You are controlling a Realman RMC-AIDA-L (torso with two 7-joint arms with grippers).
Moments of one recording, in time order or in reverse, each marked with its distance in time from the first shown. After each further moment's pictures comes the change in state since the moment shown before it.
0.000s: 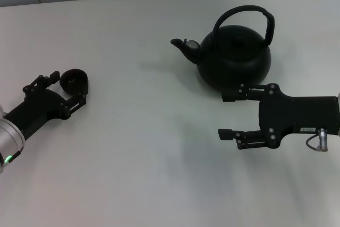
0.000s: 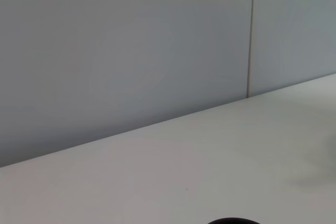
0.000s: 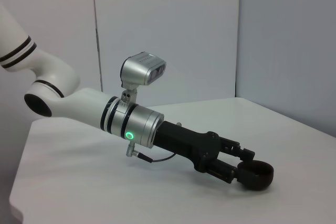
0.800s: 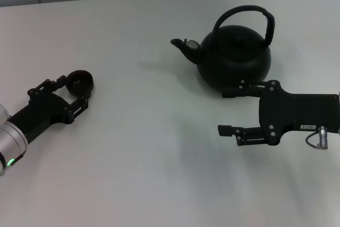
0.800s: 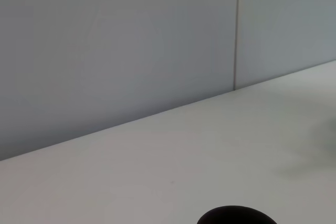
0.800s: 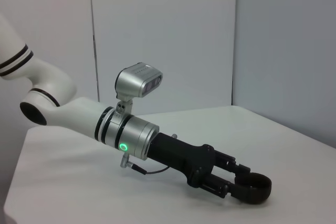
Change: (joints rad) left arm 0.001 0.000 0.034 -0.003 0.001 -0.001 0.006; right arm -0.003 0.000 -0.001 0.003 0.025 -0.002 -0.006
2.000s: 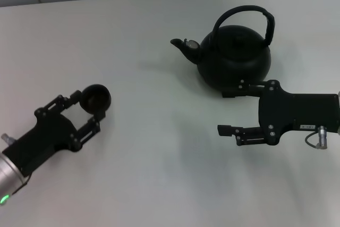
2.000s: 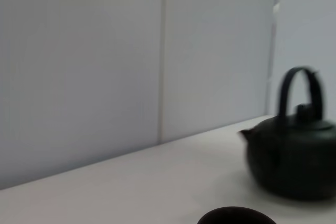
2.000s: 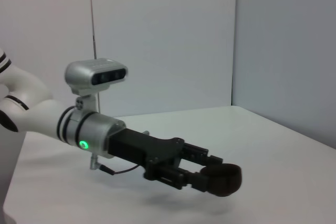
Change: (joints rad) left arm 0.133 0.008 0.114 0.029 0.000 0.316 -0.008; right arm 0.002 0.000 -0.001 0.002 0.000 0.002 -0.006
